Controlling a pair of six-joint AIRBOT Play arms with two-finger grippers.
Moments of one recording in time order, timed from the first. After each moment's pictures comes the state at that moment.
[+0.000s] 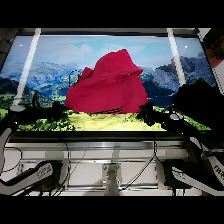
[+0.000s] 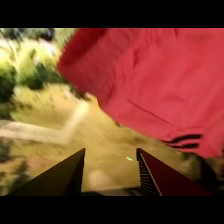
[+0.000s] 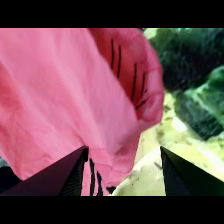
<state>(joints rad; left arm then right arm) 0.34 -1.21 0.56 0.57 -1.00 -1.23 0.14 -1.18 0.40 -0.18 0.40 1.60</state>
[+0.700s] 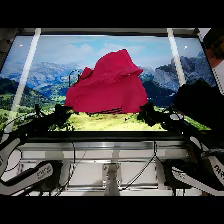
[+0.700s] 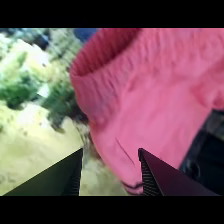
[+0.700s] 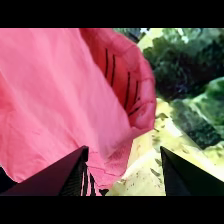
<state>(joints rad) 0.30 -1.22 0.34 0.01 -0.76 -0.94 0.13 -1.18 0.40 -0.22 0.41 1.60</state>
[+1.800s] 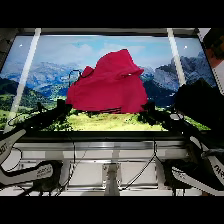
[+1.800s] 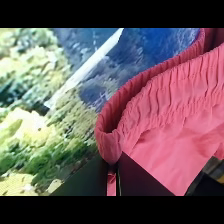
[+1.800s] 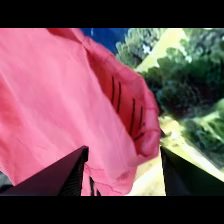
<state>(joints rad) 0.21 -1.38 0.44 -0.14 -0.61 -0.94 0.13 -1.18 0.41 -0.19 0.34 1.63</state>
